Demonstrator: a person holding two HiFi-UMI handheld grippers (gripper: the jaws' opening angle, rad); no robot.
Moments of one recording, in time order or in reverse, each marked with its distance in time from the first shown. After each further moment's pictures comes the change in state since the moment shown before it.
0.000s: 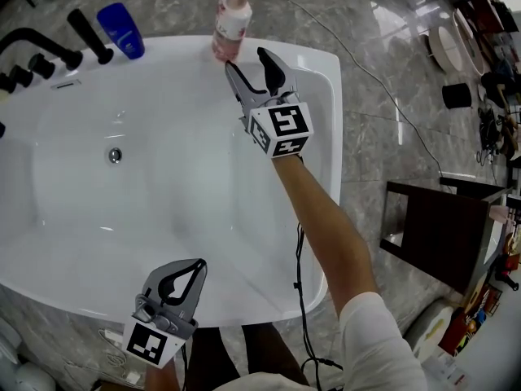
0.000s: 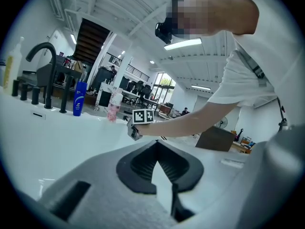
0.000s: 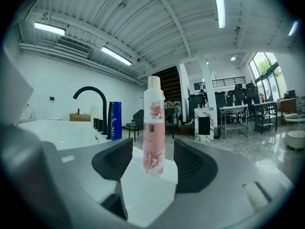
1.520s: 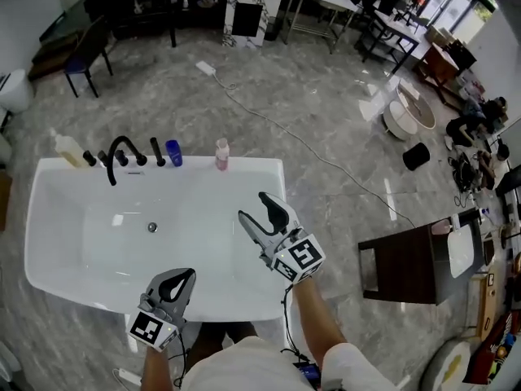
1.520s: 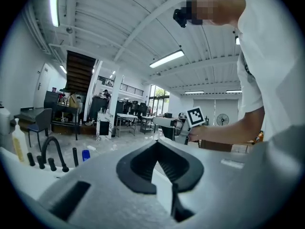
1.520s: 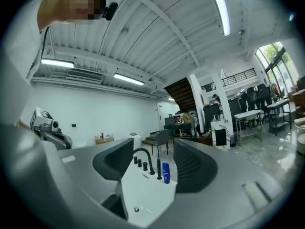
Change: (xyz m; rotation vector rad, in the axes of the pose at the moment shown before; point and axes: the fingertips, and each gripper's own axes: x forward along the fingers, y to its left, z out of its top) left arm -0.164 -0.162 0.256 0.248 -0.150 0.024; right arm -0.293 0.145 0.379 0.099 -0.071 0.206
